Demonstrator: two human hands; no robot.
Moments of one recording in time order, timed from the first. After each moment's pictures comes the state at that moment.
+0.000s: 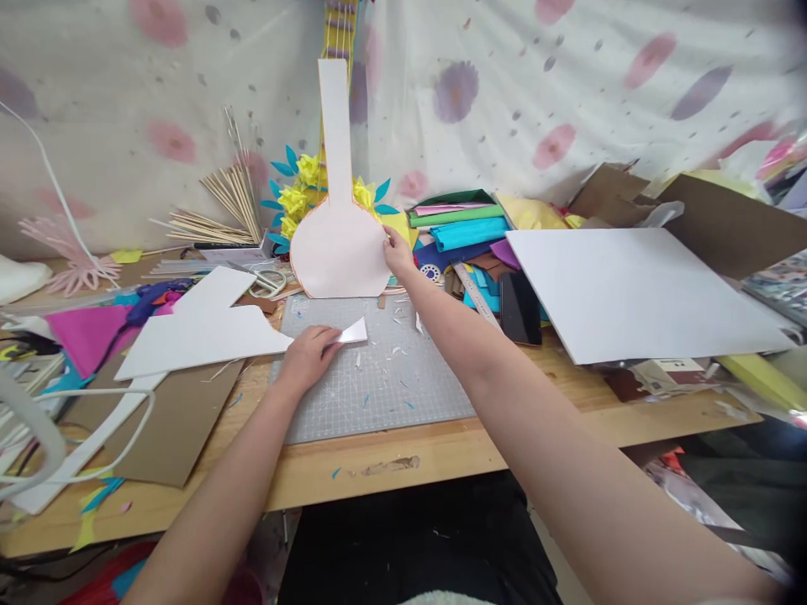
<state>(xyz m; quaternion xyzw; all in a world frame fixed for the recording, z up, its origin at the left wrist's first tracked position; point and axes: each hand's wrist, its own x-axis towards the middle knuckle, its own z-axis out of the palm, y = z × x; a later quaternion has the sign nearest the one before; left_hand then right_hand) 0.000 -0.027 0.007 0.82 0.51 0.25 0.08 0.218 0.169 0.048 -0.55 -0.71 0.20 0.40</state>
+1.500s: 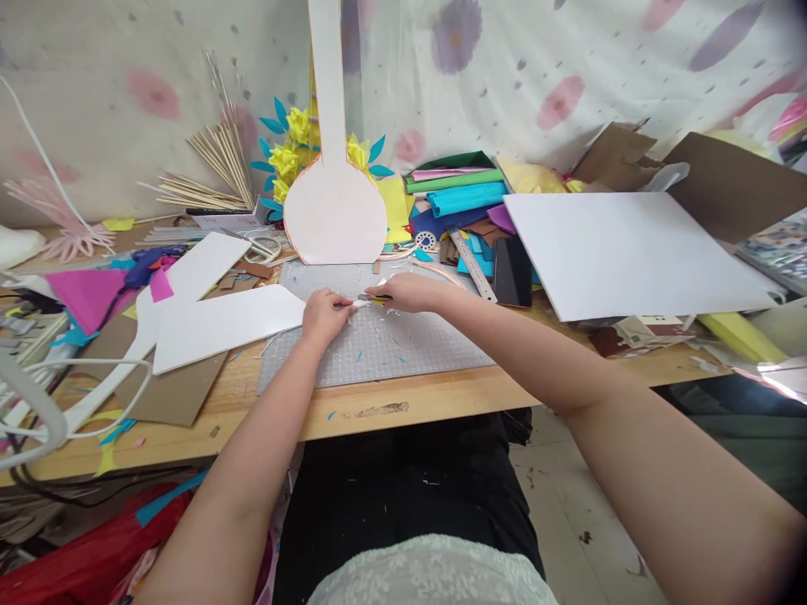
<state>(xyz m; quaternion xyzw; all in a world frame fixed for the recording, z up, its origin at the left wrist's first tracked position) 0.048 -0.026 0.002 0.71 0.63 0.27 0.13 0.247 -0.006 0.071 -0.41 -0.90 0.12 -0.04</state>
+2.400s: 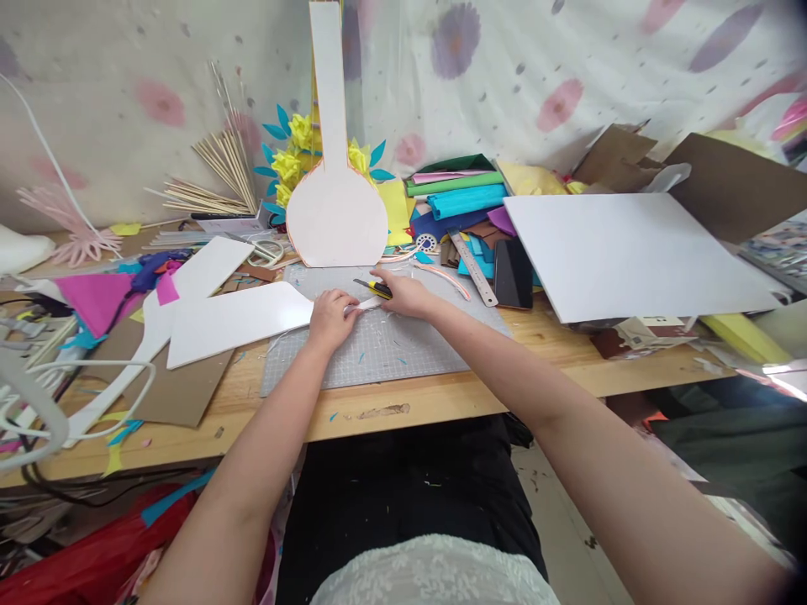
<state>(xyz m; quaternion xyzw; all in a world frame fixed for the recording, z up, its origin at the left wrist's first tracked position) 0.054 -0.034 0.004 0.79 0.57 0.24 0.02 0.245 -0.004 0.047 -0.53 -0.83 0.15 0.08</state>
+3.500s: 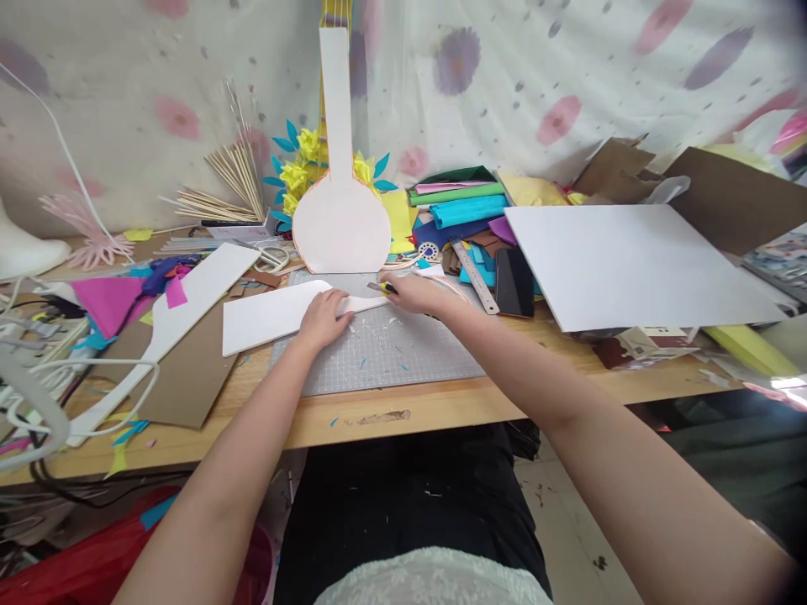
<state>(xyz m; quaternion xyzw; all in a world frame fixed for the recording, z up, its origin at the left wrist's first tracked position) 0.029 -0.021 0.010 0.81 0.56 0.19 0.03 0.251 0.000 0.069 -0.52 -0.85 0.08 0.01</state>
